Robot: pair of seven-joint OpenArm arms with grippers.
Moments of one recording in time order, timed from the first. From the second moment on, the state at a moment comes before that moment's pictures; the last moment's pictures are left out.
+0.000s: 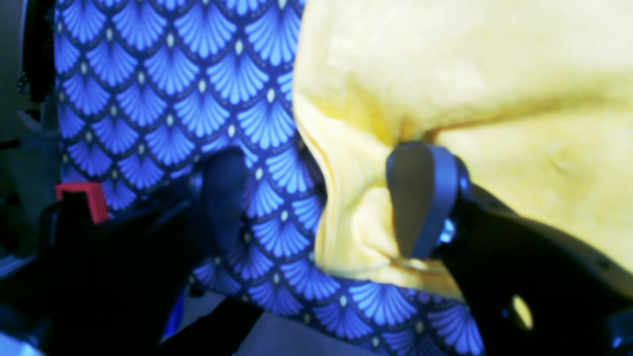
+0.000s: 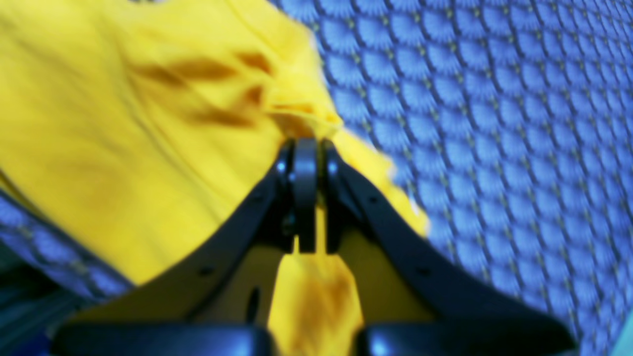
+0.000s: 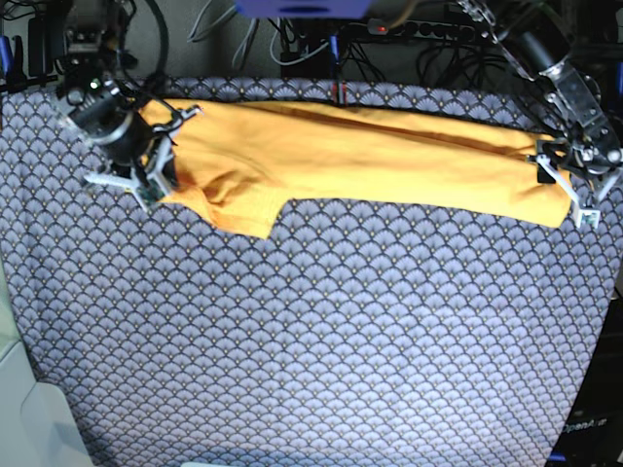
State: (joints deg) left arm -2.9 -7.7 -44.3 80.7 16.2 -39.2 50.0; right arm -20.7 6.4 13.8 114.3 -1.4 40.1 -43.1
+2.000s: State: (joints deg) left arm -2.7 -9.2 -44.3 80.2 14.9 -39.9 50.2; right arm -28.2 16.7 20.1 96.5 13.8 40.1 -28.4
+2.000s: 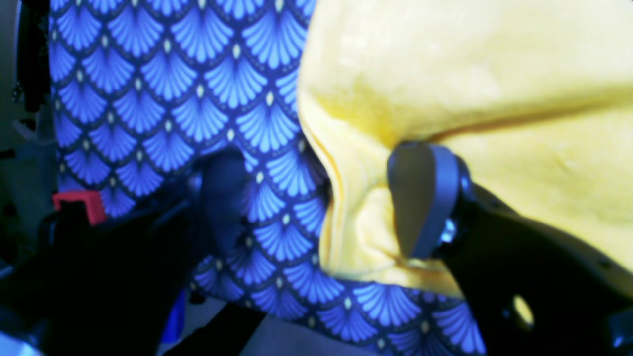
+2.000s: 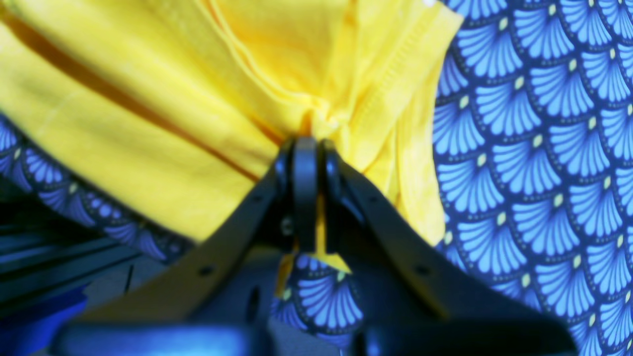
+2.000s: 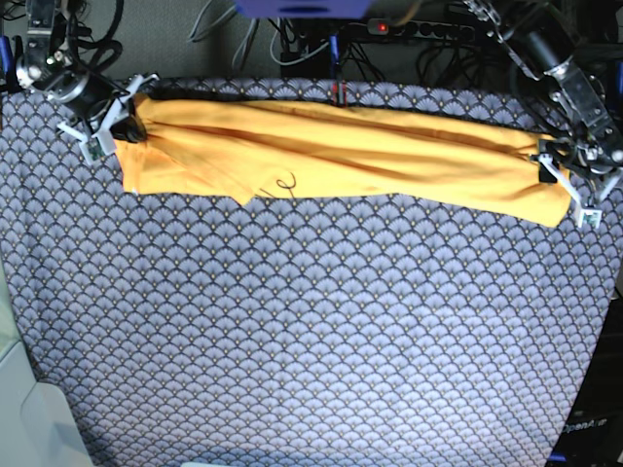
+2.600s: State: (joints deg) left arm -4.0 -6.8 -44.4 81.0 17.1 -39.4 51.7; right arm -28.2 16.7 20.1 96.5 13.8 40.1 -28.4
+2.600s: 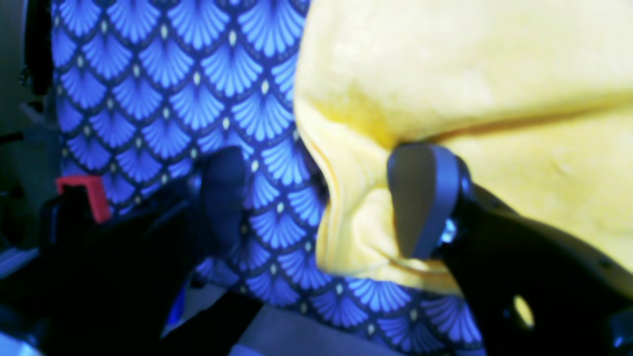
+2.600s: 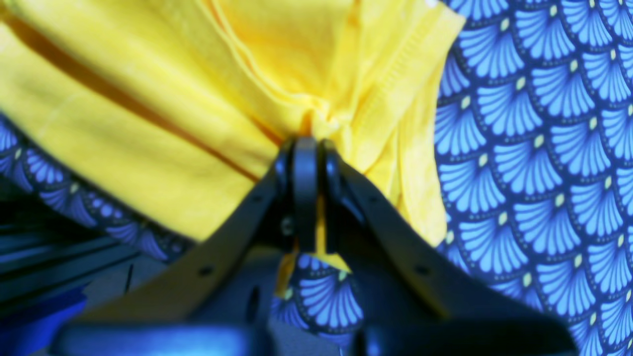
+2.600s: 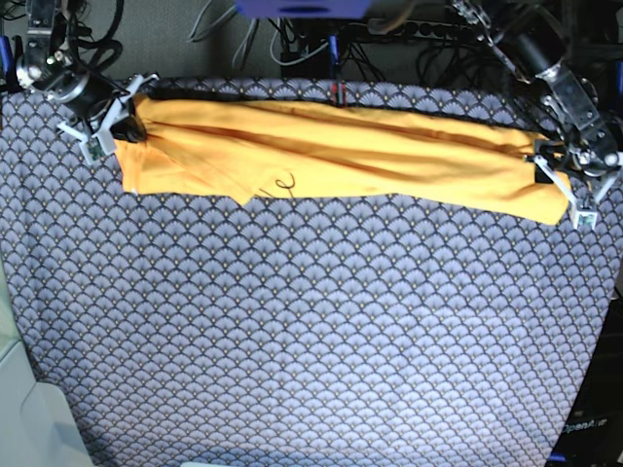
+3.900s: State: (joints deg) left arm -4.1 -5.6 -44.8 74.7 13.2 -38.8 43.7; right arm -27.6 16.8 20.1 96.5 13.7 40.1 -28.6
